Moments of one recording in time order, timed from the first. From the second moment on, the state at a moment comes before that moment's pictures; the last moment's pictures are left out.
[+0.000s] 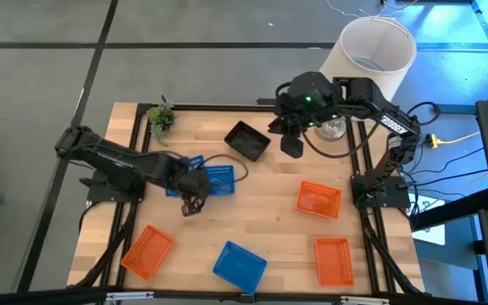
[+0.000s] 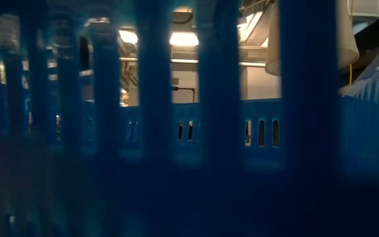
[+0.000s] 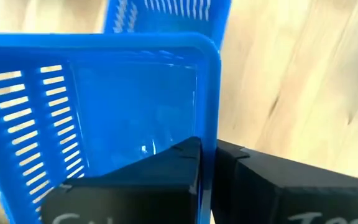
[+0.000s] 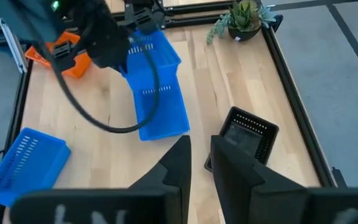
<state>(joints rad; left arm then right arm) -0.23 1.40 1.20 -1.05 -0.23 -0.52 -0.13 1.74 2.33 -1.36 -0.02 0.00</state>
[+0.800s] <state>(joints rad) -0.09 1.68 1.25 -0.89 -0.11 -0.30 -0.13 1.62 2.33 -1.35 -0.02 -0.01</state>
